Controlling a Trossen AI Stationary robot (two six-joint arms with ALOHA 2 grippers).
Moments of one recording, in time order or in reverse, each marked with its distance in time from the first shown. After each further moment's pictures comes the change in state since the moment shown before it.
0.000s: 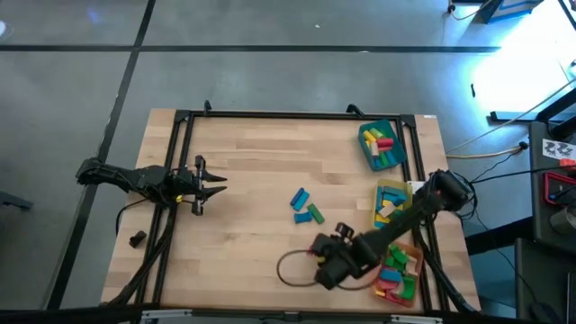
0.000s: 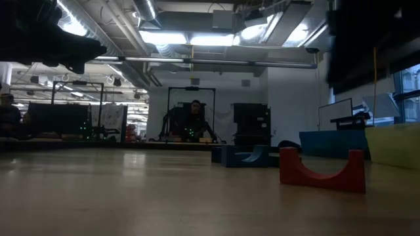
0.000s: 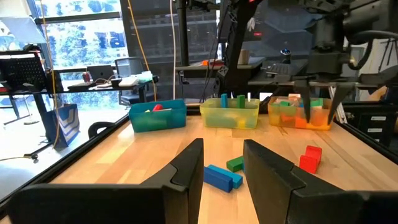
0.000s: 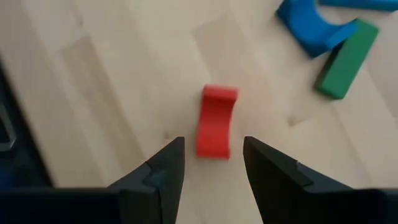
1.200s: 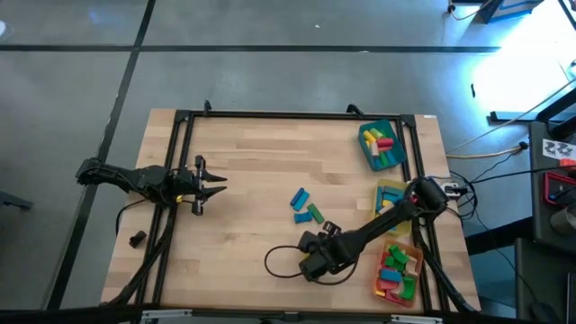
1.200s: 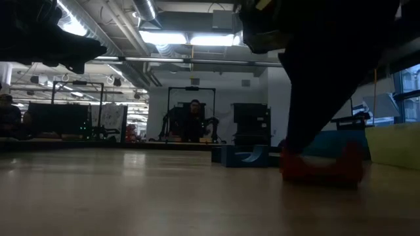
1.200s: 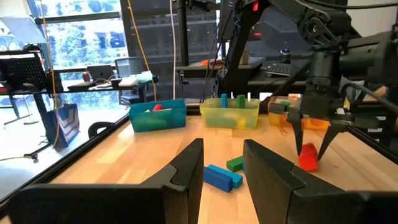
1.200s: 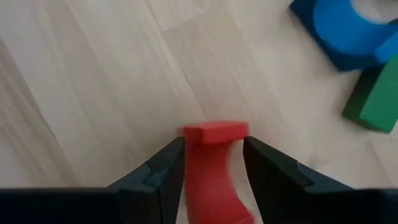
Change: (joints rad) left arm 0.000 0.000 0.000 0.000 0.000 0.000; right arm -0.089 0.169 0.001 0.099 -0.027 -0.050
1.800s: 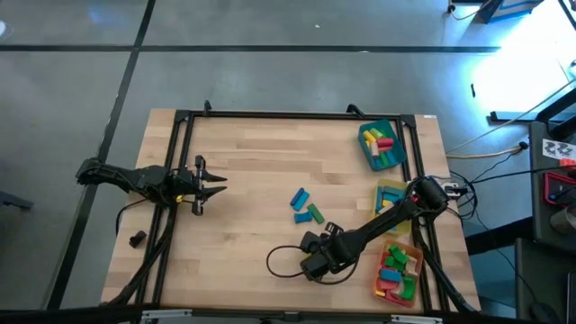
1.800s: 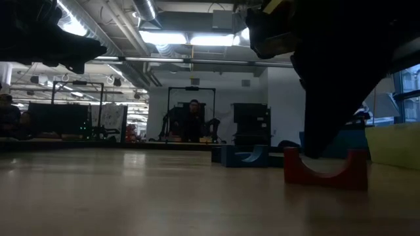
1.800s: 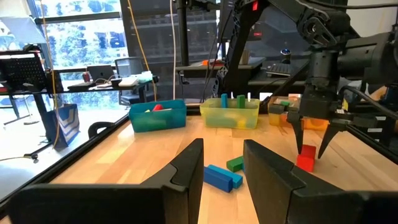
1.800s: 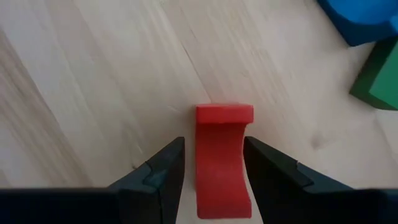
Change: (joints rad) left arm 0.000 0.000 0.000 0.000 0.000 0.000; right arm 0.000 -0.009 -0.006 -0.028 -0.058 0.008
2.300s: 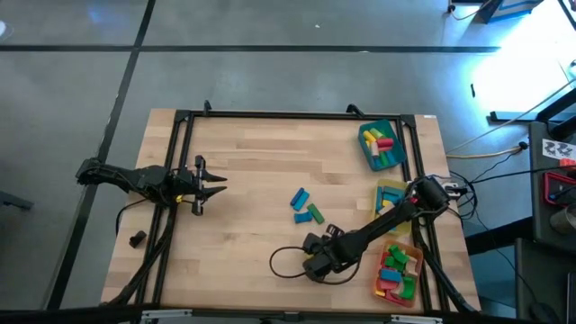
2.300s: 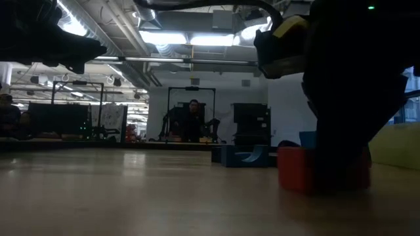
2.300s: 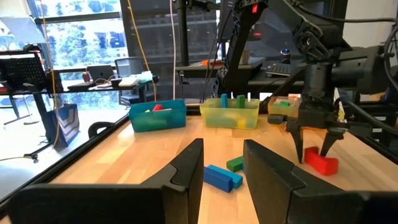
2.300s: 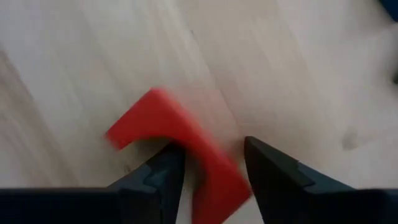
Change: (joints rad) left arm 0.000 0.000 0.000 0.000 0.000 0.000; right arm 0.000 -0.002 -0.107 0.140 -0.024 0.000
